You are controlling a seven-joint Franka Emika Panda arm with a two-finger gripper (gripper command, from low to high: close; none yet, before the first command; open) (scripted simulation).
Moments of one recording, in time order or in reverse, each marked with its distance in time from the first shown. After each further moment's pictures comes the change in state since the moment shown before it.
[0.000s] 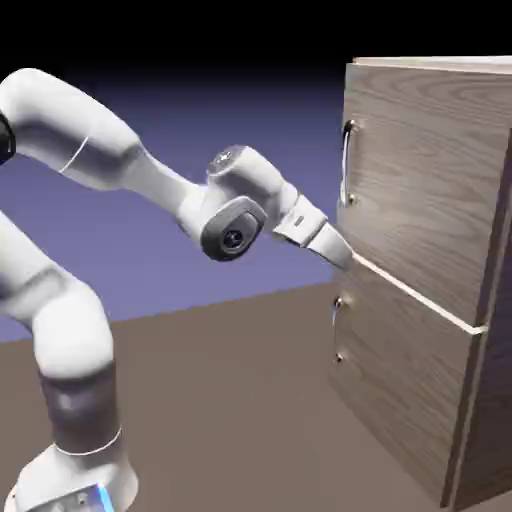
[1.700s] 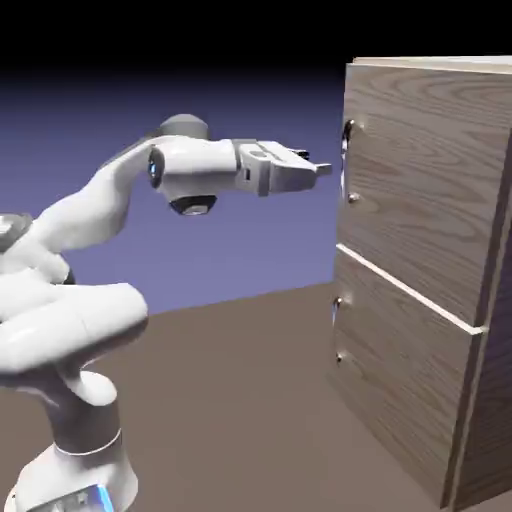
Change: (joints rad) arm -1.176 -1.133 0.995 0.144 2.215 -0.670 -0.899
